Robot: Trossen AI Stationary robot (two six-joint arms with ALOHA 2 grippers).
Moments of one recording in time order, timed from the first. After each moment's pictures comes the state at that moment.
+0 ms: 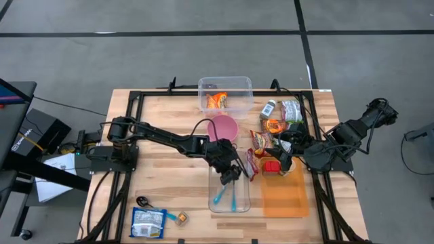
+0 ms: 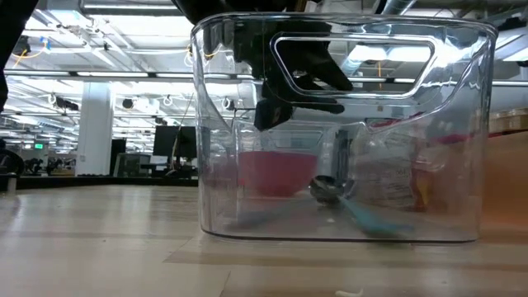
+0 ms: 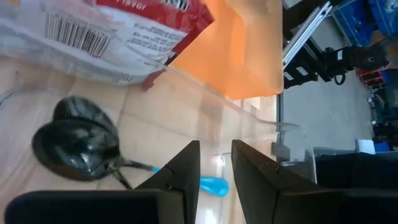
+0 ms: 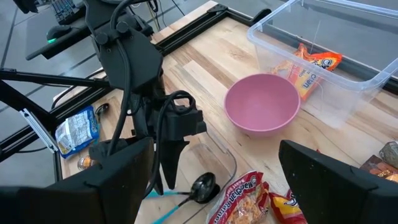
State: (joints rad) left arm -0.09 1.94 1.31 -0.04 0.34 -0.66; right arm 0.57 1.05 1.21 -0.94 0.79 0.96
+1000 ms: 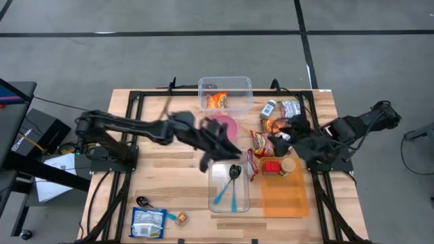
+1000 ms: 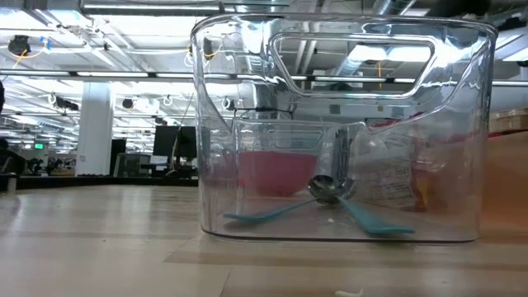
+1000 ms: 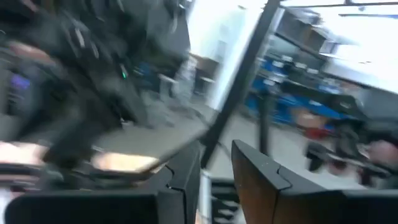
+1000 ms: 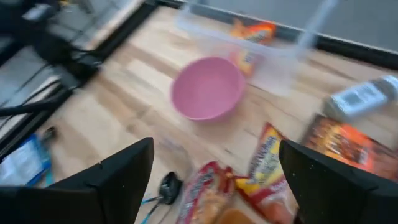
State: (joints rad) left arm -0.09 1.53 1.31 0.31 0.25 -0.36; right arm 0.40 1.05 1.21 -1.14 0.73 1.21
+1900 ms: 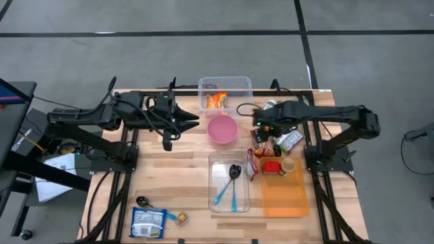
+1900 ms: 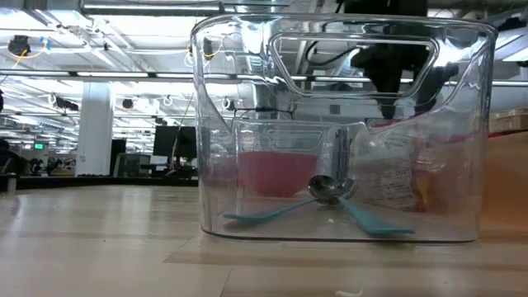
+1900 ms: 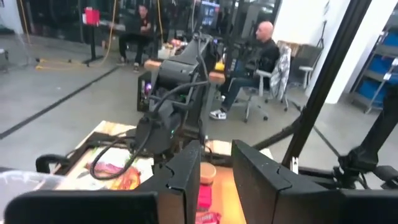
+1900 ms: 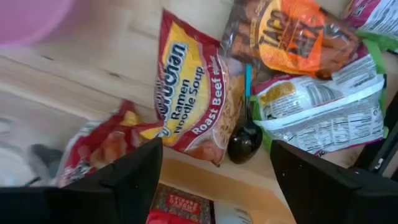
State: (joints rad) left arm -0.09 1.11 1.31 -0.26 -0.13 -0.16; right arm -0.17 1.46 1.21 -1.26 0.12 1.03
